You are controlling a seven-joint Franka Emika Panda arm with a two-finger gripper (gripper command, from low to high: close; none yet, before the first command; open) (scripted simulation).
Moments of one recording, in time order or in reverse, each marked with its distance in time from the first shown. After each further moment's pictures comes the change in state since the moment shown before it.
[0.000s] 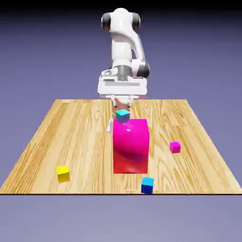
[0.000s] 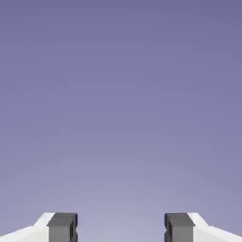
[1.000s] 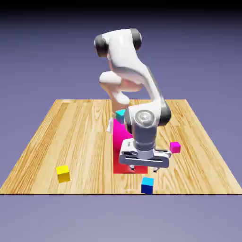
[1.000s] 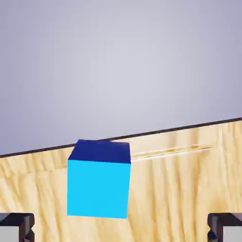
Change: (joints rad) arm -0.246 1.087 0.413 0.887 -0.103 -0.936 0.452
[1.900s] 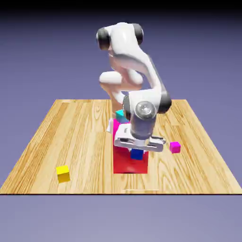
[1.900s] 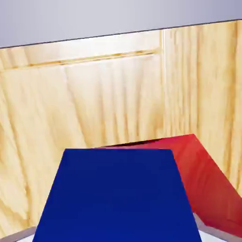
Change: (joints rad) arm 0.089 -0.337 -0.137 -0.148 0.038 -0.303 -0.148
